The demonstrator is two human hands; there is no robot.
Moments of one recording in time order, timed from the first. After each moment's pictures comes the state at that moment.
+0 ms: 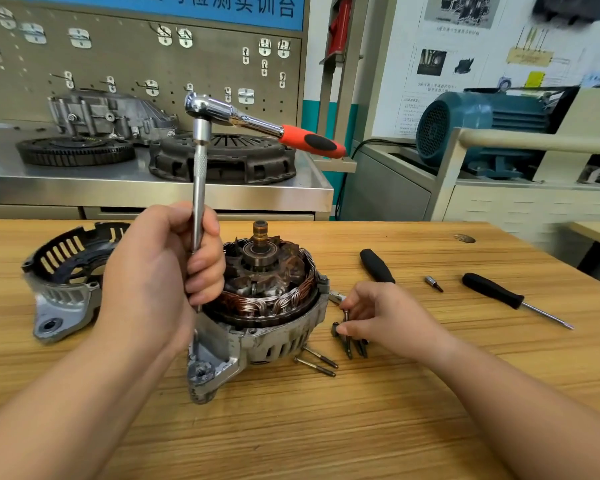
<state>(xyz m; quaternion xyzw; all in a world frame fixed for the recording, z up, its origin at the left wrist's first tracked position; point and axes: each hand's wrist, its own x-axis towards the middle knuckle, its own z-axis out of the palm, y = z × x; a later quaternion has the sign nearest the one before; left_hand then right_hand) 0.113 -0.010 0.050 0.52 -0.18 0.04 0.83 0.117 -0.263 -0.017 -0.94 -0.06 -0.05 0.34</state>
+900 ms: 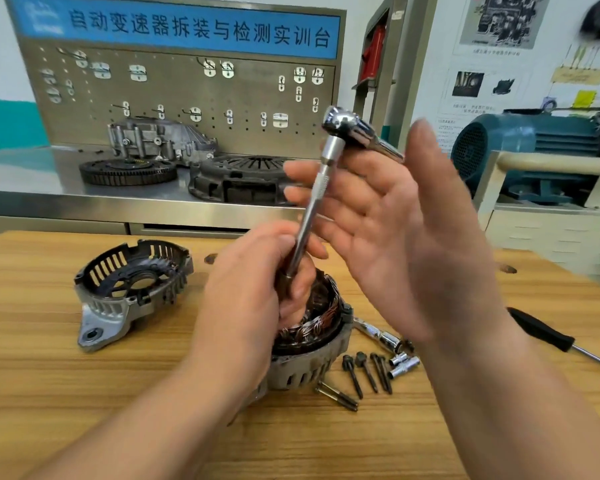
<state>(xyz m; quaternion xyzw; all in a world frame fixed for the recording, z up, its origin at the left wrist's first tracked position) 0.088 -0.051 0.067 0.56 -0.24 0.08 0.78 0.078 -0.179 0.107 -0.52 -0.32 -0.03 0.79</state>
